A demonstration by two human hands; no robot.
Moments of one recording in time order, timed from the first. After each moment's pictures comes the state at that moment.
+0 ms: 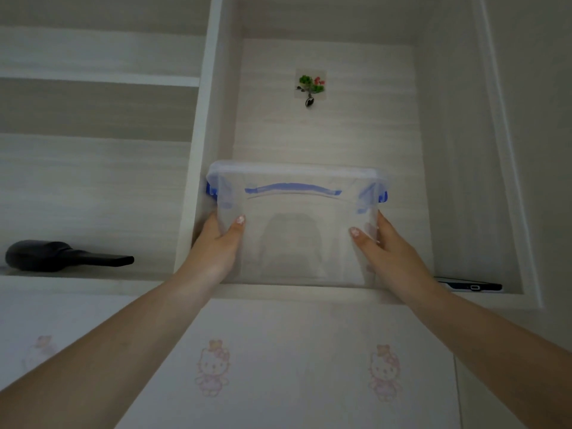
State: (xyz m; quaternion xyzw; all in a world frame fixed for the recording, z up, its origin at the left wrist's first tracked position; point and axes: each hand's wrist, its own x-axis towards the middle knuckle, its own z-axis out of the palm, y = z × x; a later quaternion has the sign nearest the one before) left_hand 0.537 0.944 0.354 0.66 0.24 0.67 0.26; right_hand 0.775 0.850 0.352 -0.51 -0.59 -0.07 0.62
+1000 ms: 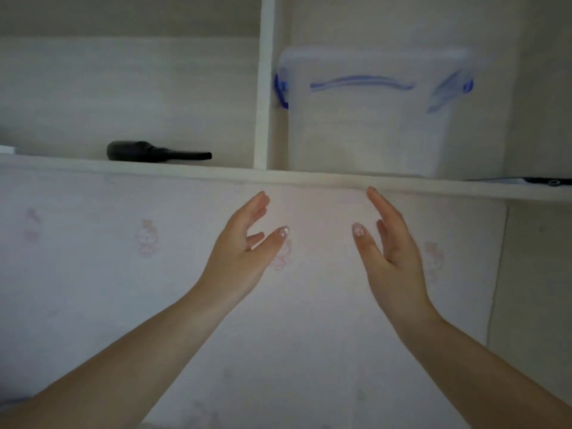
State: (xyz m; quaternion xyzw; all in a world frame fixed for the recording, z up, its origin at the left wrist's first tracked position) left_hand 0.465 0.874 0.212 0.69 0.24 0.62 0.27; right_hand 0.649 0.821 0.209 -0.38 -0.64 -0.01 0.67
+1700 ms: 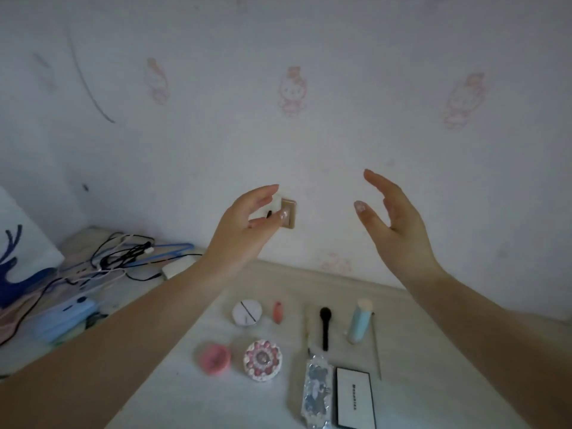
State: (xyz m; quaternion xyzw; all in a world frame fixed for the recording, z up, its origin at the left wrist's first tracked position) left_hand 0.157 0.921 0.038 0.66 0.41 0.51 0.36; right_hand 0.368 0.876 0.048 -0.53 -0.64 0.14 0.53
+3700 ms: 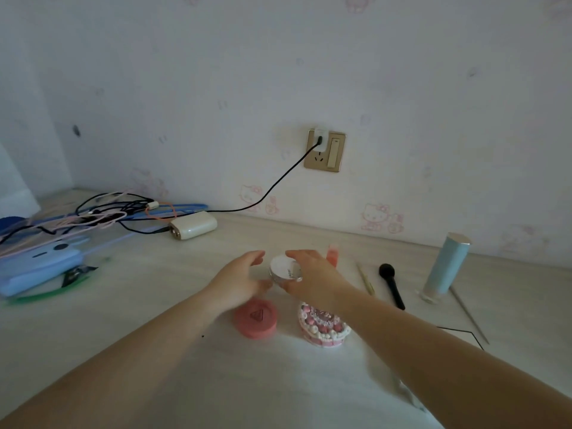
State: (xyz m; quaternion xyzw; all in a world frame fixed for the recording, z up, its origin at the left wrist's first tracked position) left_hand 0.034 1.011 -0.284 0.74 0.52 0.26 0.34; right_hand 0.199 0.959 -0.245 -0.66 -0.71 0.18 0.17
